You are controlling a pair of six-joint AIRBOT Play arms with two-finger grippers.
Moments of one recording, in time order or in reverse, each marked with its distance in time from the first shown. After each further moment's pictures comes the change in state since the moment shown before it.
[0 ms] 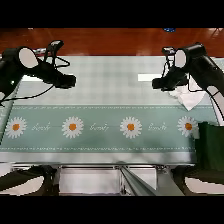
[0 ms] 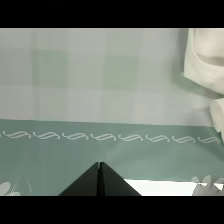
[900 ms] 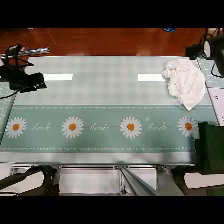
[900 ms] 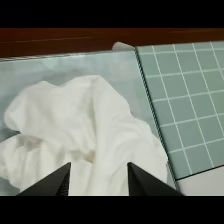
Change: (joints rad) left arm 0.333 0.047 -0.048 0.052 -0.105 -0.096; right arm -0.312 -0.120 0.149 -0.362 -0.488 0.128
